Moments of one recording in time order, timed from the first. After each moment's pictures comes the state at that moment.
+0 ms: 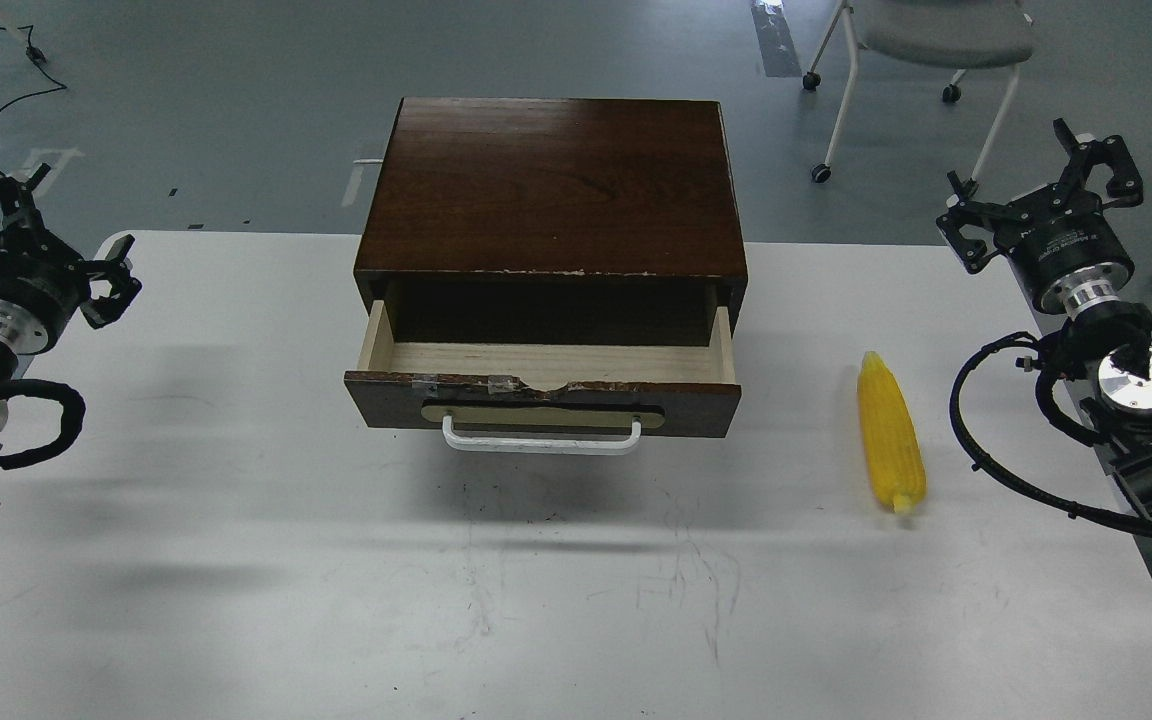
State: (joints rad) left arm -0.78 0.49 -0.51 -0.29 -0.29 -0.49 -0.30; right arm 0.74 -0.42 0.74 0.56 0.47 0.49 0.16
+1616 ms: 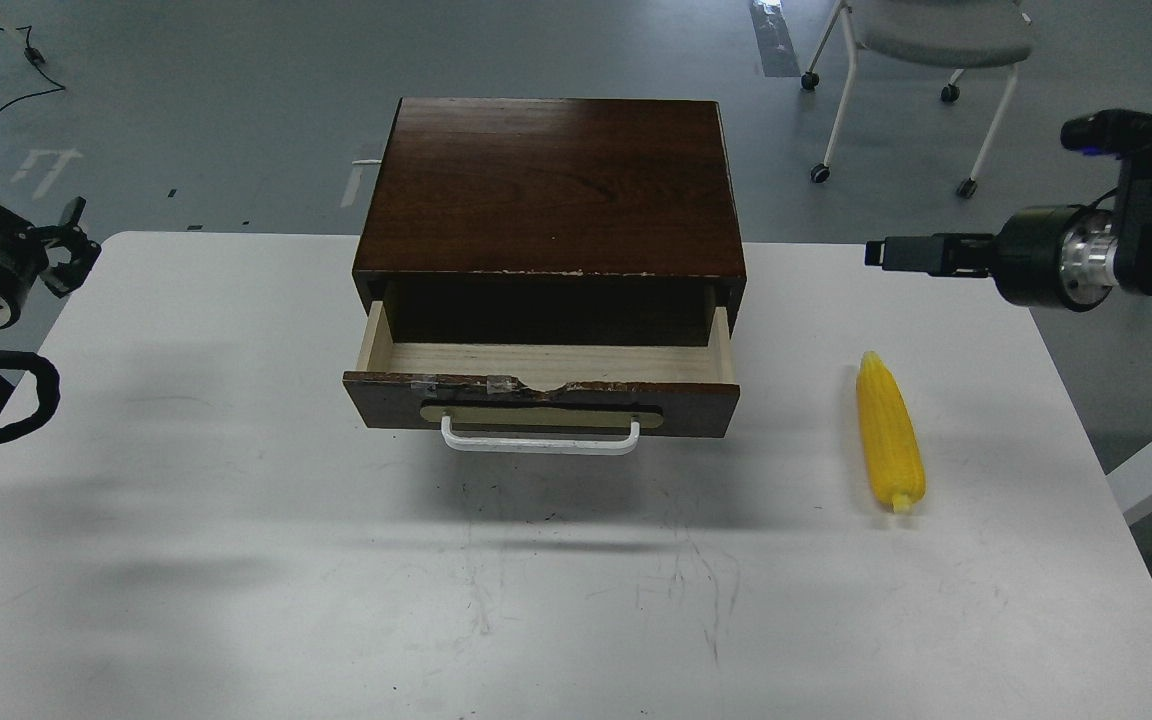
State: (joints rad) left arm -0.80 0.52 -0.63 -0.26 -0.30 -0.49 -0.34; right arm 1.17 -0.81 -0.04 1.14 -1.22 0.38 0.10
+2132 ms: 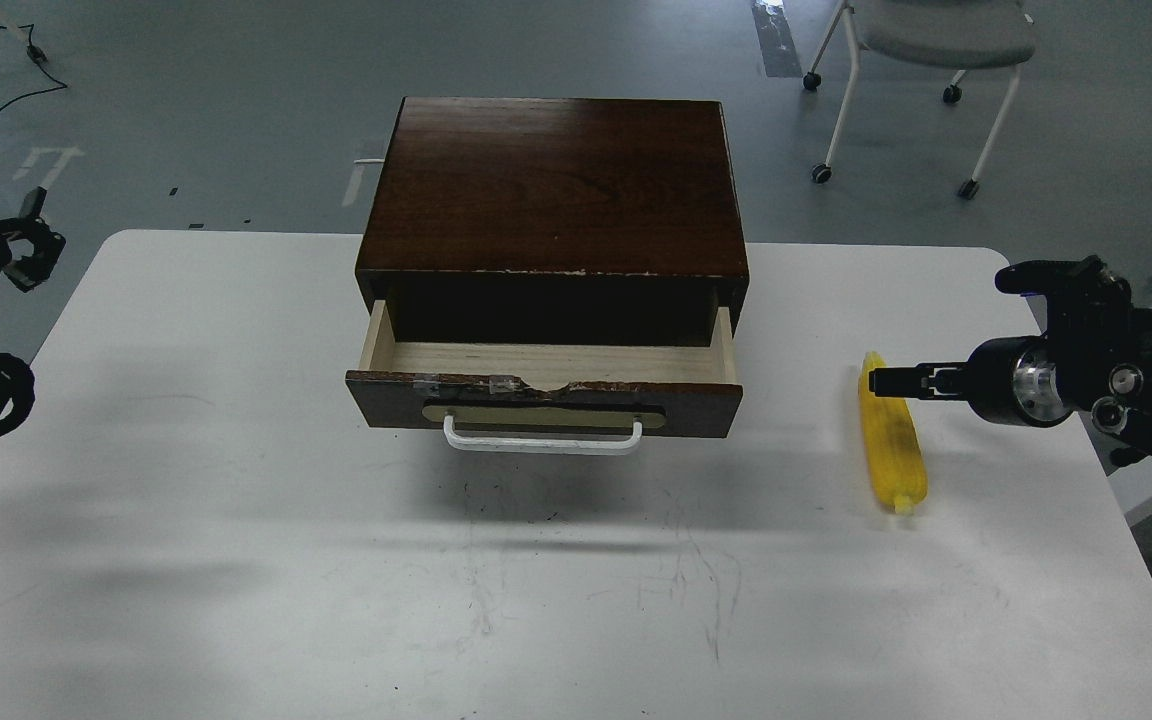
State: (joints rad) left arm -0.79 0.53 -0.63 -0.26 -0.30 -0.49 -0.35; right arm 1.02 -0.70 -0.07 1.06 -1.23 0.31 -0.01
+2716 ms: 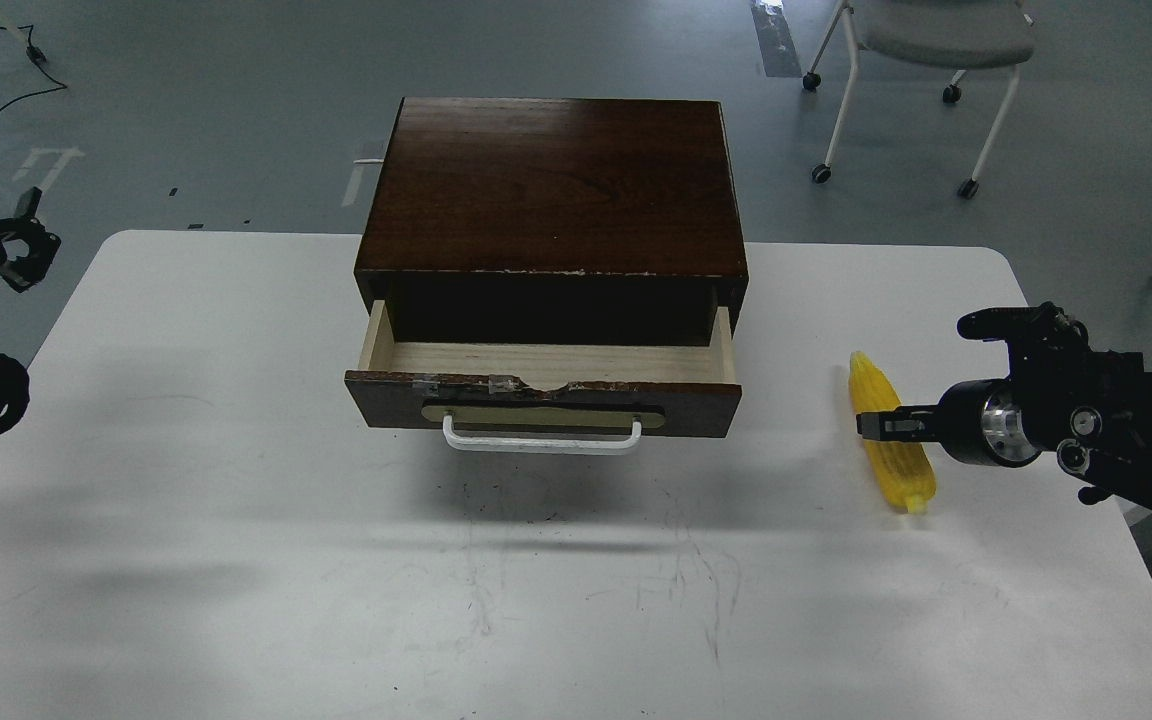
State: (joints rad) left arm -0.79 0.54 -0.63 -0.26 -0.30 -0.49 -0.35; right arm 0.99 -0.69 -0.08 1.07 -1.26 0.31 -0.03
